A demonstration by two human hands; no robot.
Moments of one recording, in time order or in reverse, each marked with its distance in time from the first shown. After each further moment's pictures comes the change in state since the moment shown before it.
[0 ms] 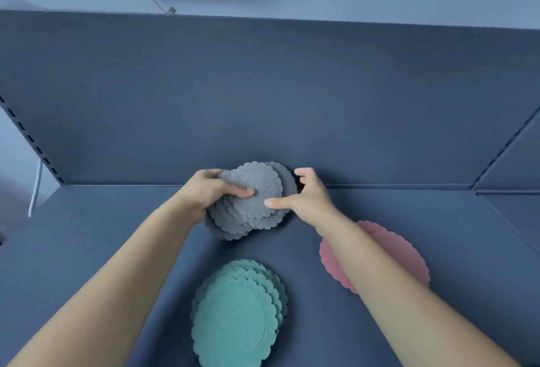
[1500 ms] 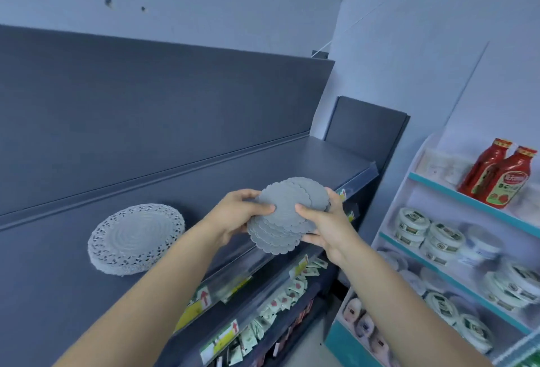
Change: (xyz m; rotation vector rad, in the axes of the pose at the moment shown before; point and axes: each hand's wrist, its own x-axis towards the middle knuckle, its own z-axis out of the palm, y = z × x) left_hand -0.085 0.047 1.095 0.078 -0.849 0.157; right_hand -0.228 0.482 -0.912 0.645 0.785 0.097
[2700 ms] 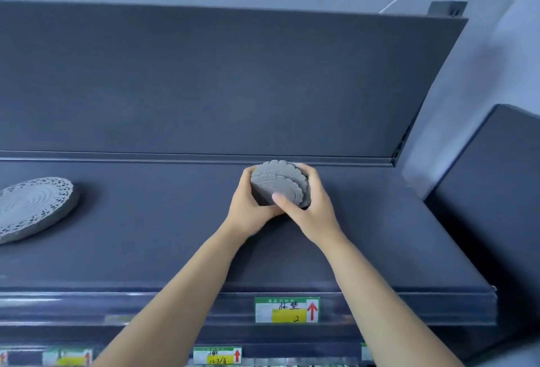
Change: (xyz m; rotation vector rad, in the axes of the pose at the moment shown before) left_hand 0.300 -0.011 0.141 0.228 0.929 0.285; right_hand 0.389 -0.009 -0.083 -0.258 -0.878 -0.522
